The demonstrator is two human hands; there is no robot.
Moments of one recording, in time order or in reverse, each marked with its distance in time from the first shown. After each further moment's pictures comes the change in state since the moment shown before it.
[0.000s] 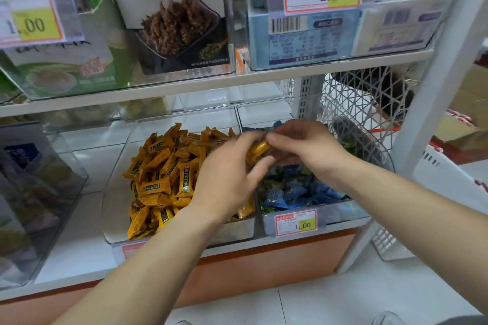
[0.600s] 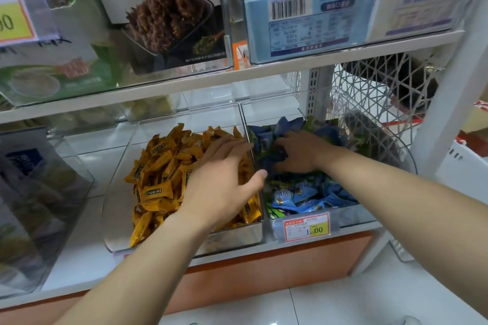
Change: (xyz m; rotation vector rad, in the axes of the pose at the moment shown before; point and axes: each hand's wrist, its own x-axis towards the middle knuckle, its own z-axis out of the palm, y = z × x) left_hand -0.002 -0.032 0.003 0.267 -0.178 -0.077; right_hand 0.074 0.059 -0.015 -1.335 -0.333 0.149
